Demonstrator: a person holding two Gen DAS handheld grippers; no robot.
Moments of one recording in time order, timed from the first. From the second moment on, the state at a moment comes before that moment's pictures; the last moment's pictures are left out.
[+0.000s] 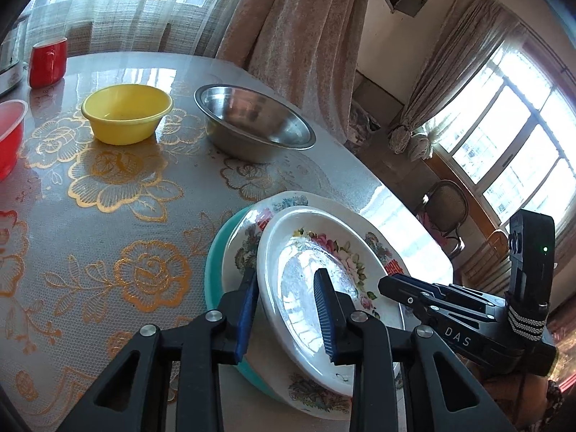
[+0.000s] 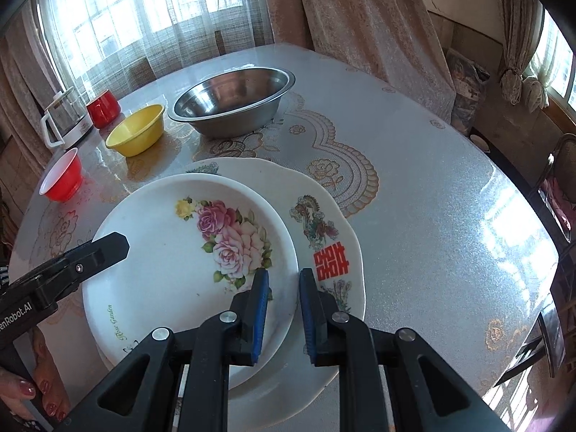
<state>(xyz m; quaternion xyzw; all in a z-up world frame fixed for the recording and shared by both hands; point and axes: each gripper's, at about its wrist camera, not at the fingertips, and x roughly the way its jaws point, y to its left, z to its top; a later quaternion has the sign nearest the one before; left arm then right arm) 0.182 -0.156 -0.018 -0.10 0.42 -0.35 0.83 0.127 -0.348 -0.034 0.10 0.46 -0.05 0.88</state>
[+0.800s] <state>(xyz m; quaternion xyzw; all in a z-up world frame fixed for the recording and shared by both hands) 0.187 -0.135 -0.007 -0.15 0.39 -0.35 0.84 0.106 -0.338 -0.023 0.08 0.42 -0.06 0.90</state>
